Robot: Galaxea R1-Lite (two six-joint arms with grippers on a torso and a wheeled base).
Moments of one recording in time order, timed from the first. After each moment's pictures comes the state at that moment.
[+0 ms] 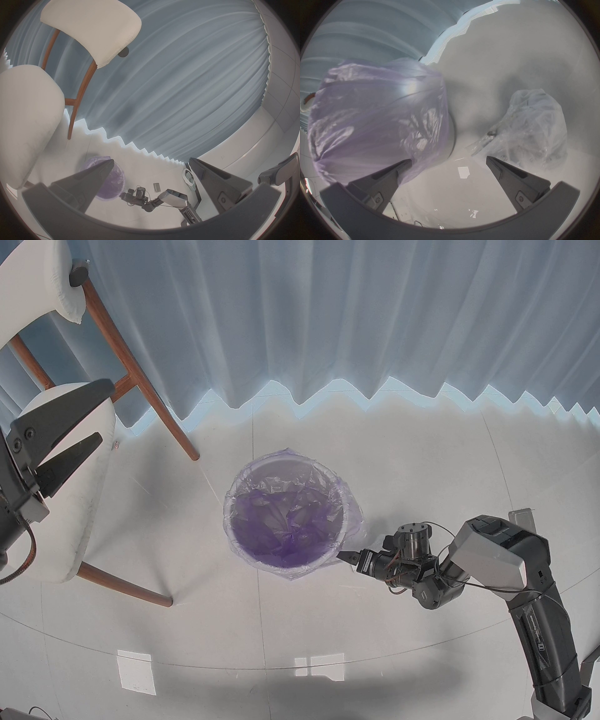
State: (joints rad) left arm -0.55 1.02 -0.66 -0.55 -0.07 -0.57; right arm 0.36 2.72 -1.38 -0.88 0.35 0.61
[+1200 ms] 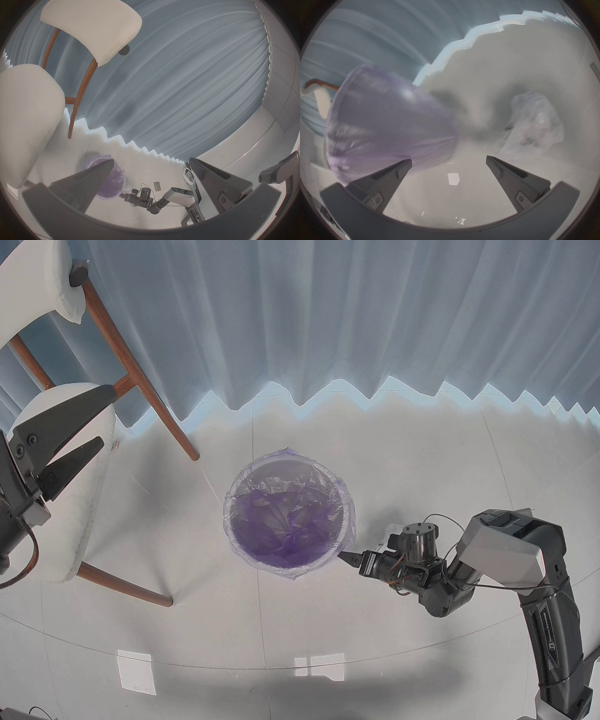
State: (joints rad) left arm -0.55 1.02 -0.66 -0.55 -0.07 -0.57; right arm 0.40 2.59 -1.18 -0.99 0.24 0.52
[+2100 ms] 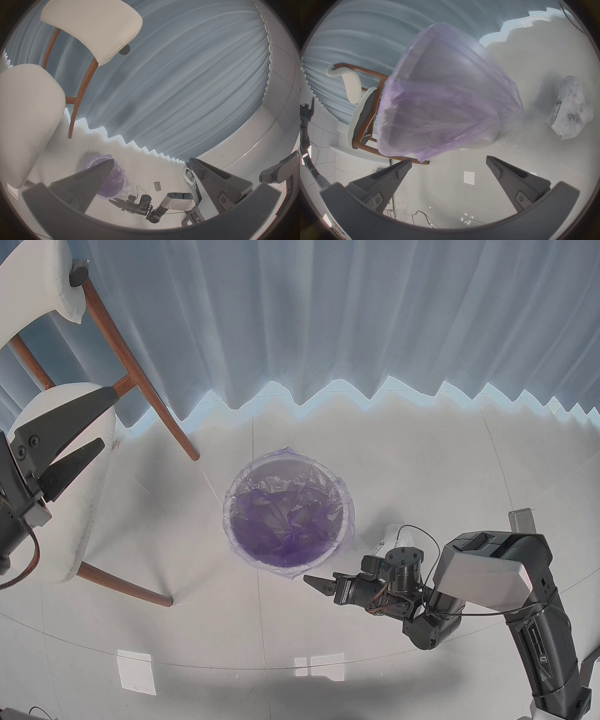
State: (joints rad) left arm -0.55 1.02 -0.65 -0.55 -0.07 -0.57; right arm 0.53 2.62 -1.03 -1.28 0.34 0.52
